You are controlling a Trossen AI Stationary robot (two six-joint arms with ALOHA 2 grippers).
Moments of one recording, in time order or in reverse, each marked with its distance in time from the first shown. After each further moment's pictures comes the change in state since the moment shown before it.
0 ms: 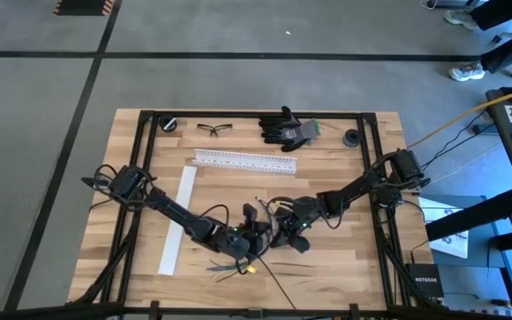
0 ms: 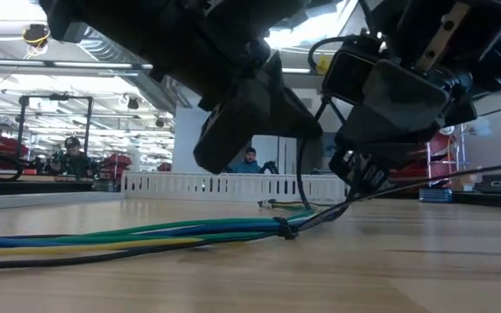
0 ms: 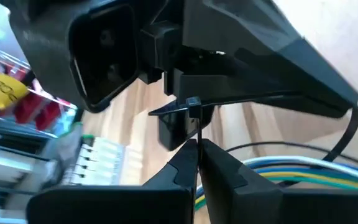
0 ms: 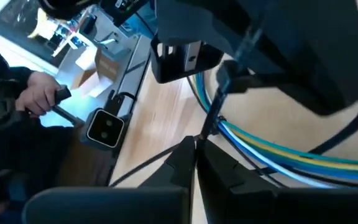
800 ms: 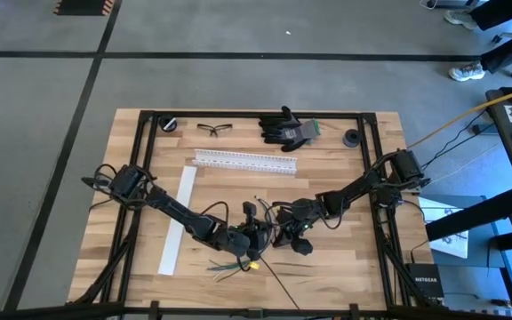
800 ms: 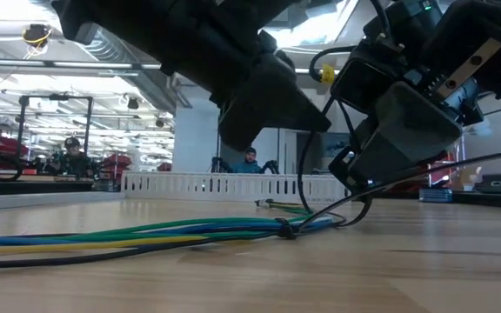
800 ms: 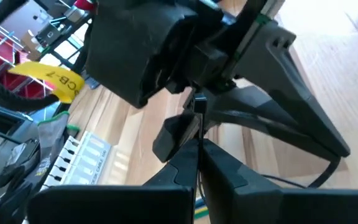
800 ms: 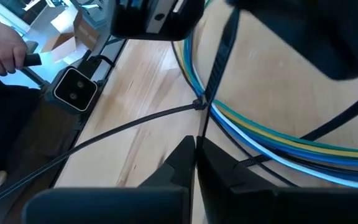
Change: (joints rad) left arm 0.017 0.000 0.000 0.050 0.038 -0.162; right arm 0.002 0.000 0.000 -0.108 0.018 -0.224
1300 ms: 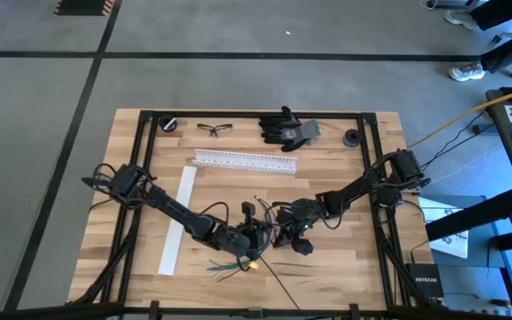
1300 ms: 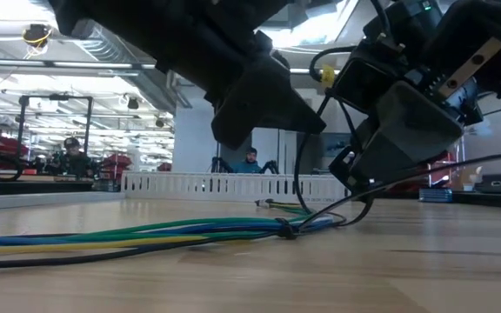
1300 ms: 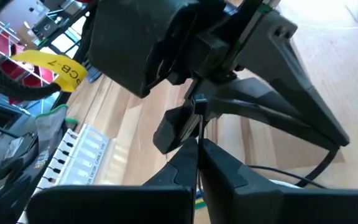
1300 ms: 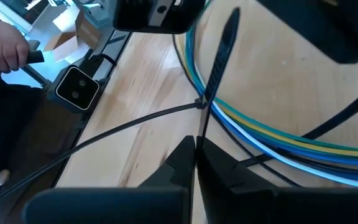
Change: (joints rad) left arm 0.000 -0.011 0.000 -0.046 -0.003 -0.034; right arm 0.000 0.000 0.000 0.000 -0.009 0.000
